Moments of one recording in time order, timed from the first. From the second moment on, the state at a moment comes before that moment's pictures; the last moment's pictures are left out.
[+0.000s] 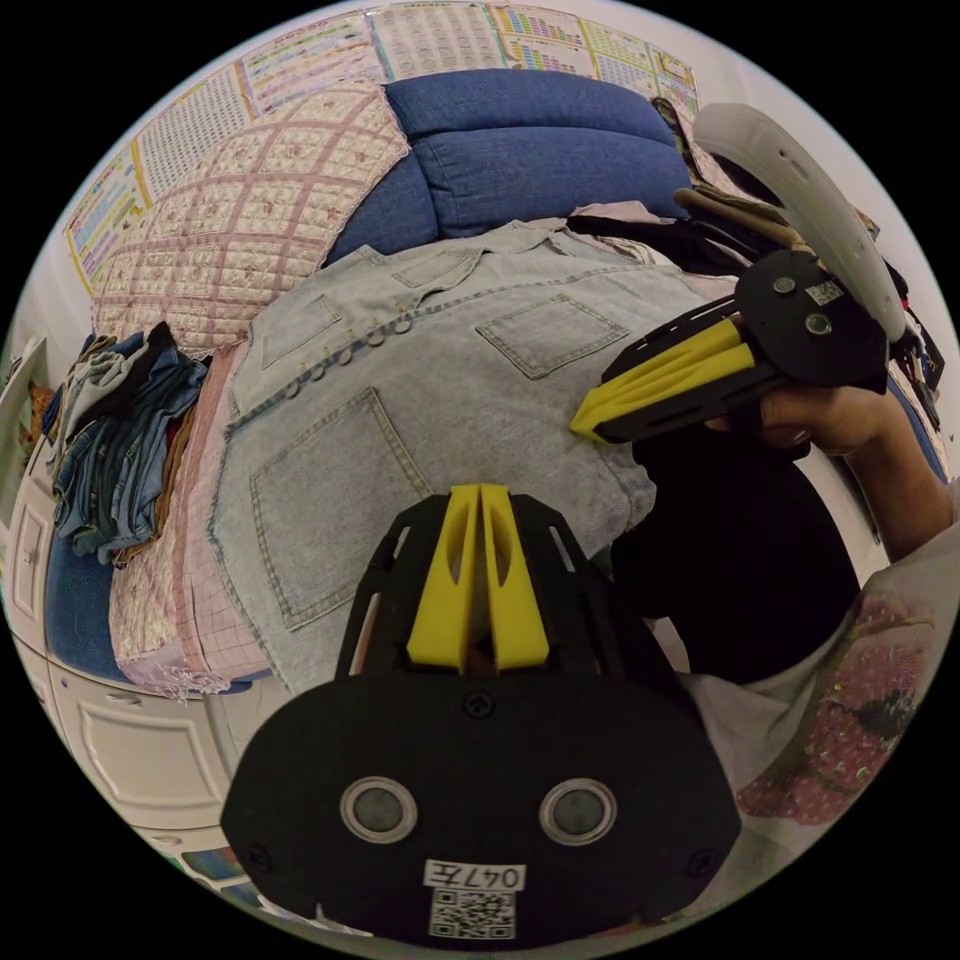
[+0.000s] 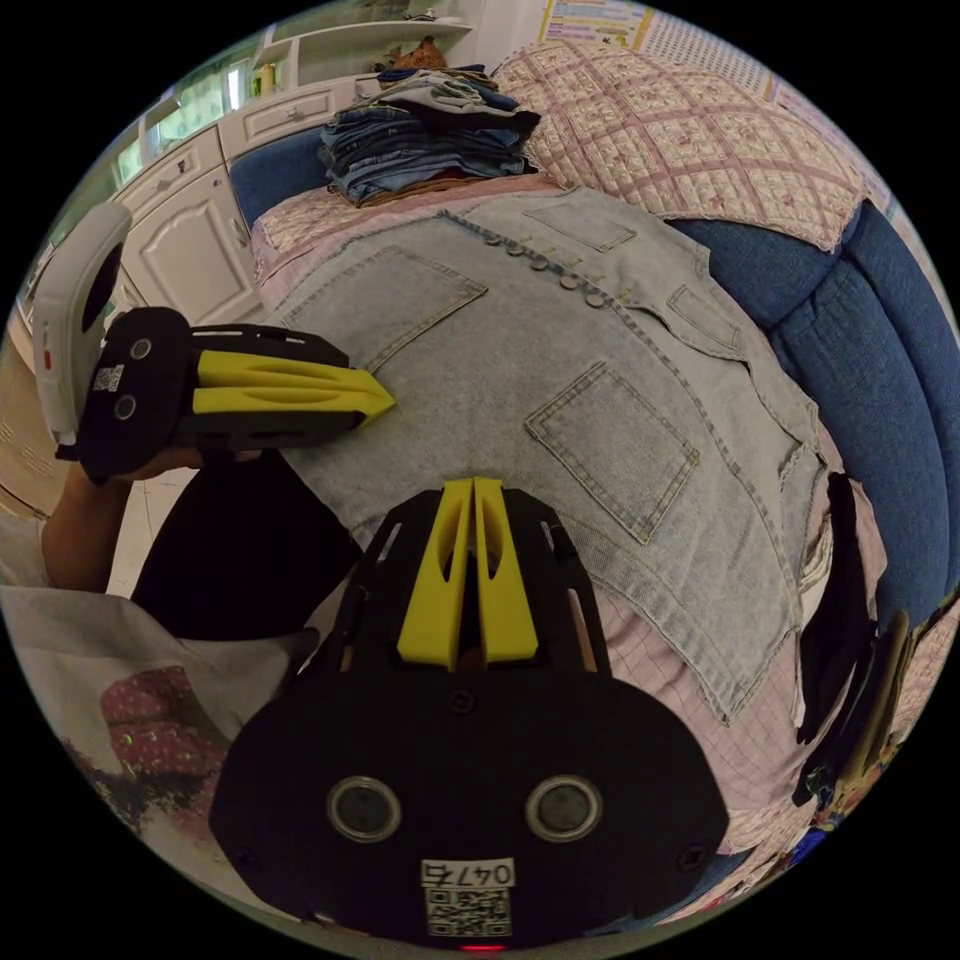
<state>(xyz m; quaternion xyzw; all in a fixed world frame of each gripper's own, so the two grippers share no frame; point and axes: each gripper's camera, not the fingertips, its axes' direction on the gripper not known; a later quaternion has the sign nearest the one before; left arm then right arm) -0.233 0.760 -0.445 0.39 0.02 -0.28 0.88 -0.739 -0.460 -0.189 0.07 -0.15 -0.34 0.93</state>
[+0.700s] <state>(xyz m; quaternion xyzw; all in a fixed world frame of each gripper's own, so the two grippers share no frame) -0.231 0.757 -0.460 0.39 0.02 -0.28 0.88 -0.744 -0.445 -0.188 0.06 -0.16 -0.33 0.93</state>
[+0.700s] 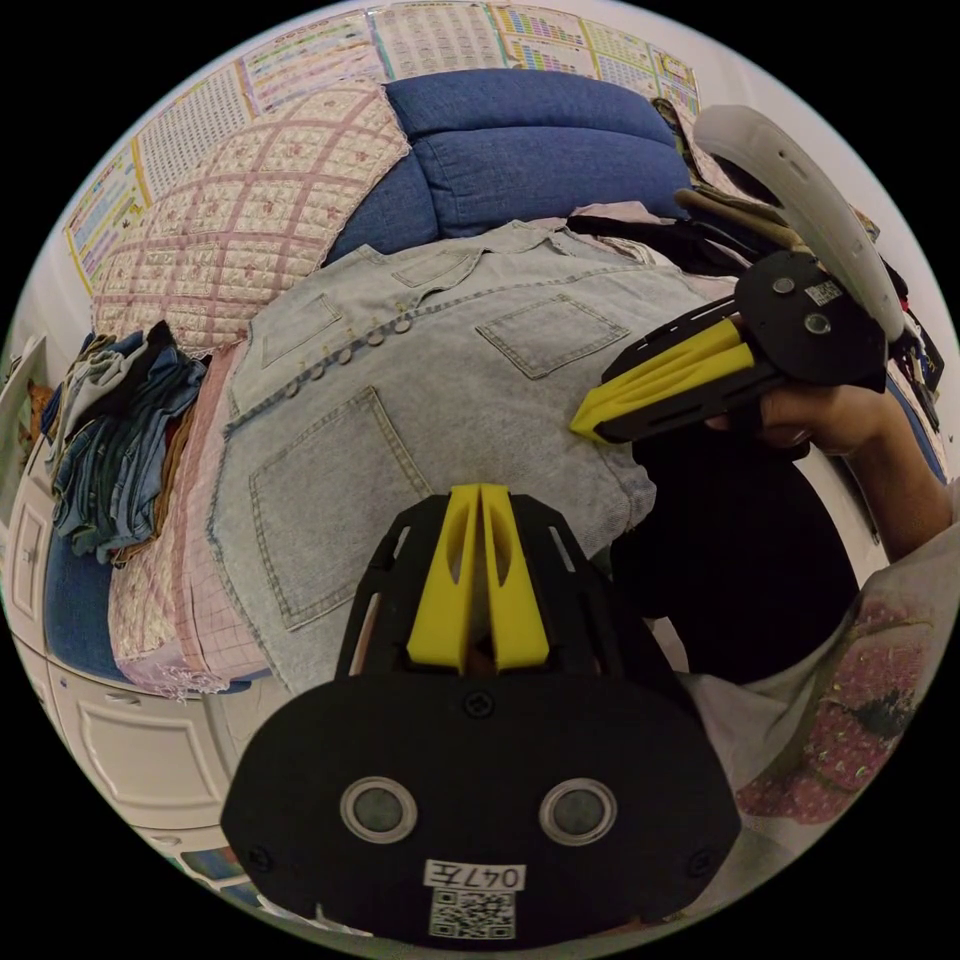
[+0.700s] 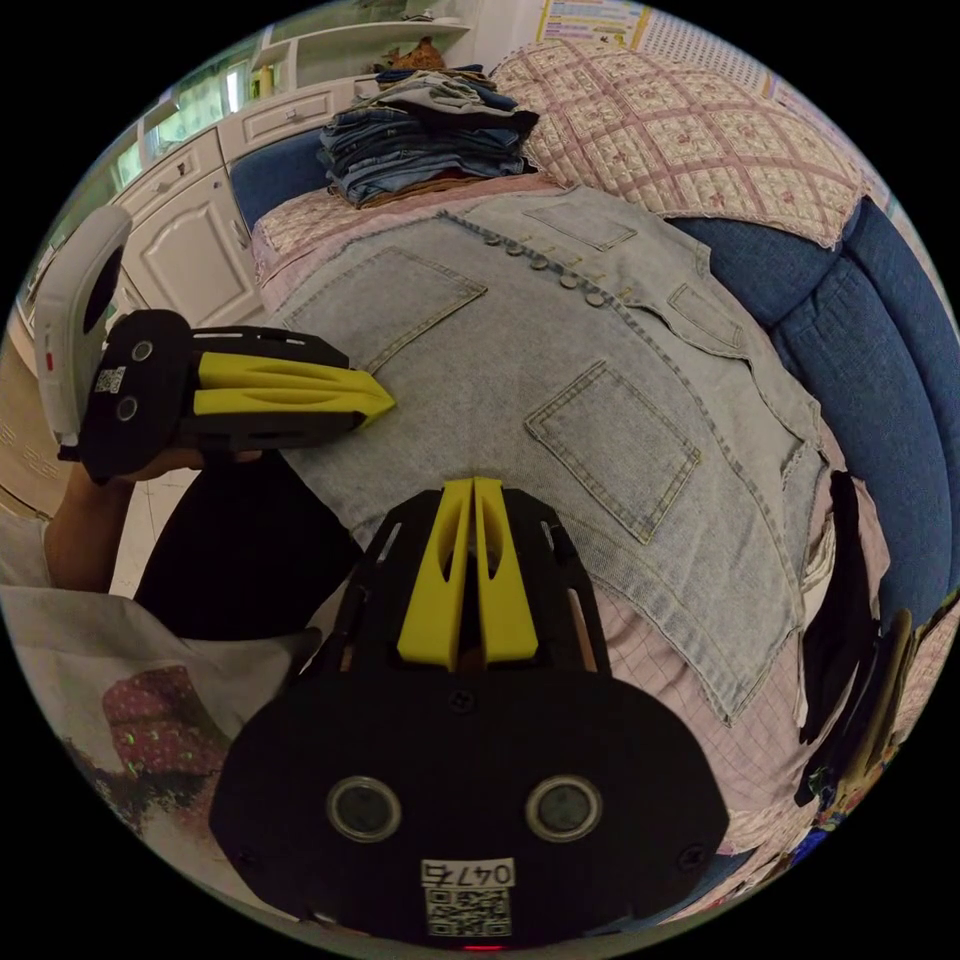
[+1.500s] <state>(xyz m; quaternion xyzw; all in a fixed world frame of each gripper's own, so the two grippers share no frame) -0.225 0.748 -0.473 0.39 0.02 -0.28 0.88 -0.743 -0.430 -0.189 0.06 -0.15 -0.33 0.93</state>
